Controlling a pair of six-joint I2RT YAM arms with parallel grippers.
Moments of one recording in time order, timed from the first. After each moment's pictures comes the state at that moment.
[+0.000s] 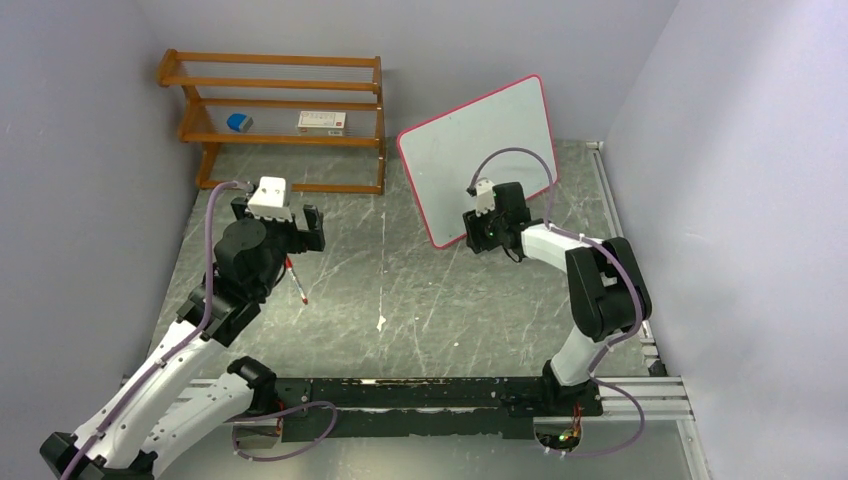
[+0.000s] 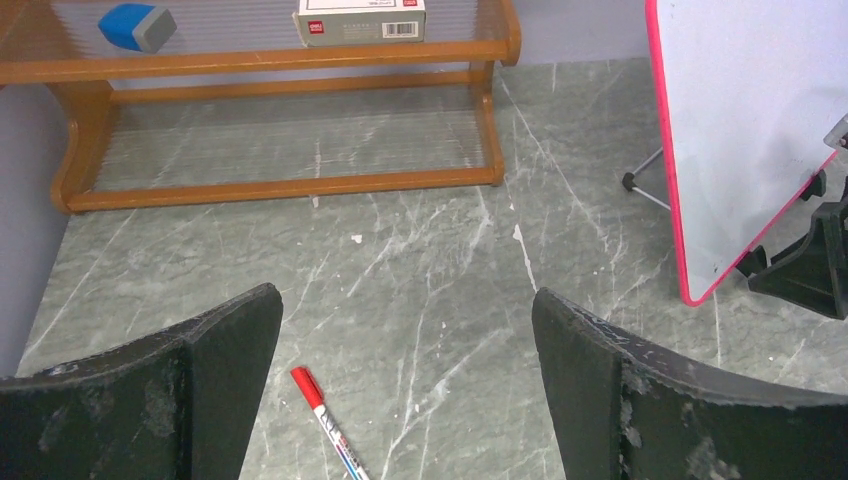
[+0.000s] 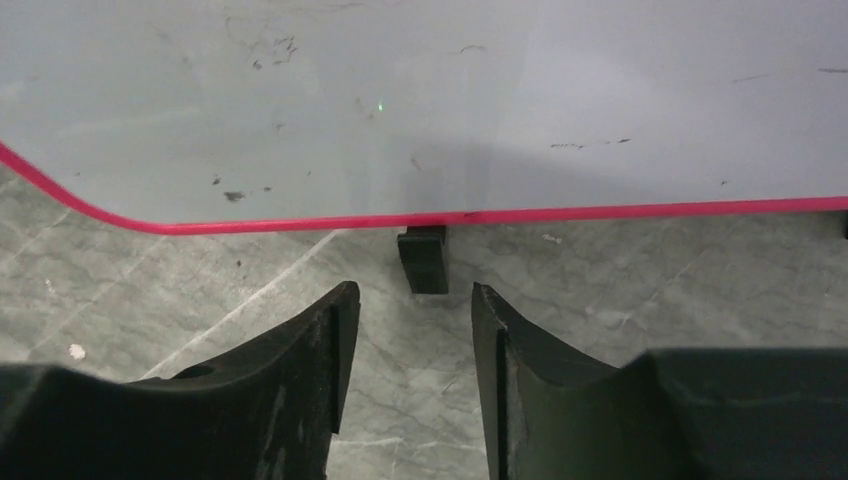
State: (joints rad) left arm -0.54 0.73 0.78 -0.21 -0.41 -0.11; right arm 0.29 1.70 0.91 -0.03 -0.22 -0.15
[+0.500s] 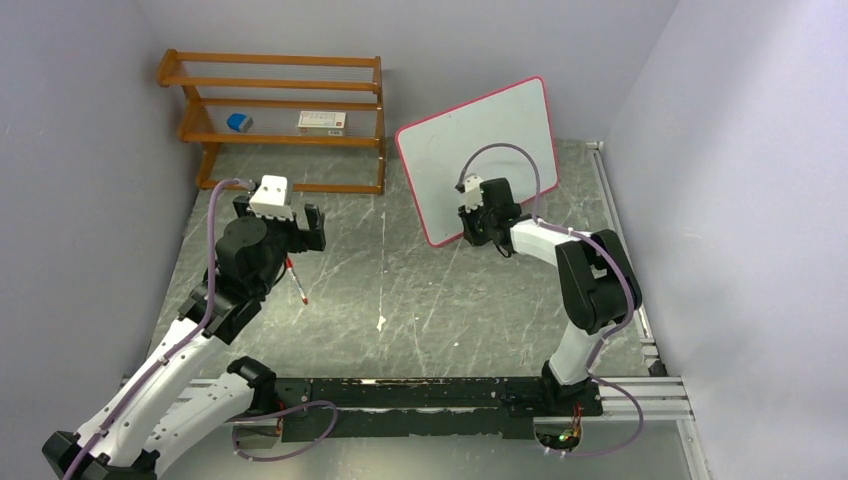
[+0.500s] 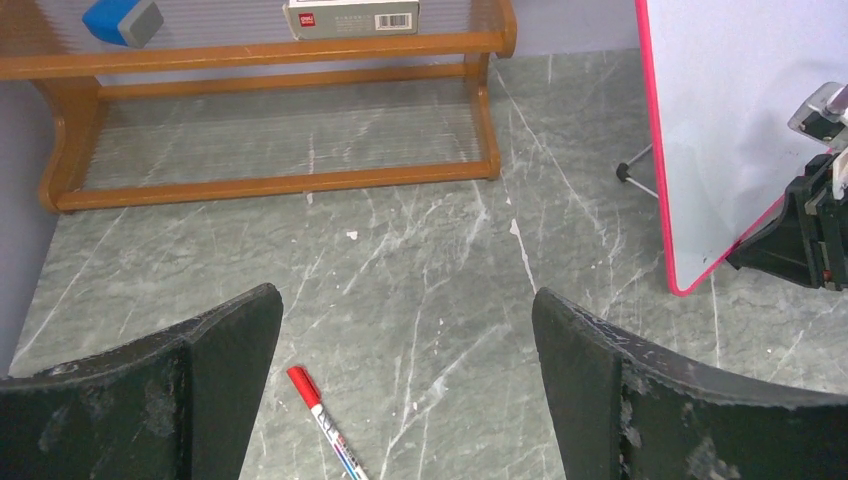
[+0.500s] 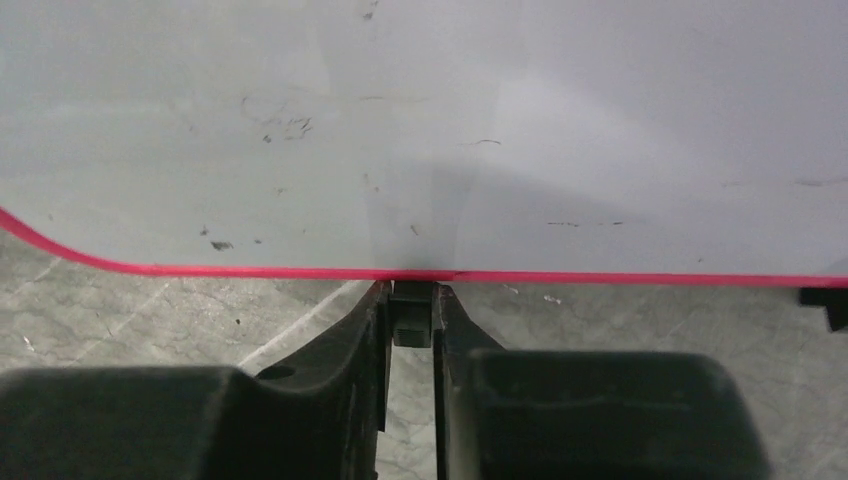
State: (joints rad) left arm -0.52 0.74 0.78 -0.21 -0.37 -0.11; right arm 0.34 1.77 0.98 -0.02 -0.15 -0.17
